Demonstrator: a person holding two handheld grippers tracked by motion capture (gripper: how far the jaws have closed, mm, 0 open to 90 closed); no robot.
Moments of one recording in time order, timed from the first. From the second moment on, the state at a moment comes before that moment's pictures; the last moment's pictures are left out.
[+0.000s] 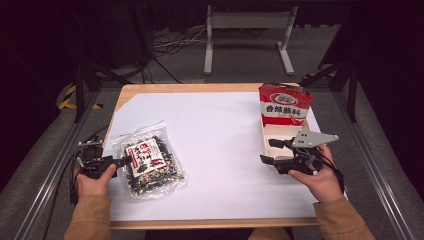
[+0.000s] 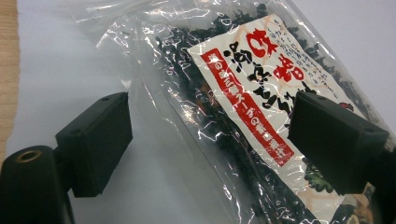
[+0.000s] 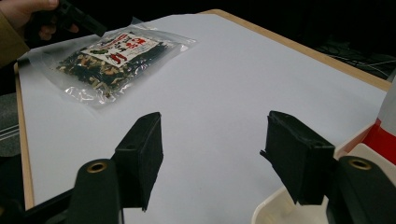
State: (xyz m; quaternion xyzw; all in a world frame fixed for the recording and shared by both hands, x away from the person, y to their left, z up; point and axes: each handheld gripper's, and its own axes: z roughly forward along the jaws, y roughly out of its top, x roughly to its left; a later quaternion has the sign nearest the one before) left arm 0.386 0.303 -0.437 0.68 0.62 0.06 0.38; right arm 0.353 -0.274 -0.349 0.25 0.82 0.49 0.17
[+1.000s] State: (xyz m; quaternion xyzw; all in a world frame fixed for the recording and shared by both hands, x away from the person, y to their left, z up) left arm 0.385 0.286 -0.448 0.68 0.62 0.06 0.37; right arm 0.355 -0.273 -0.351 0.26 0.81 0.50 0.16
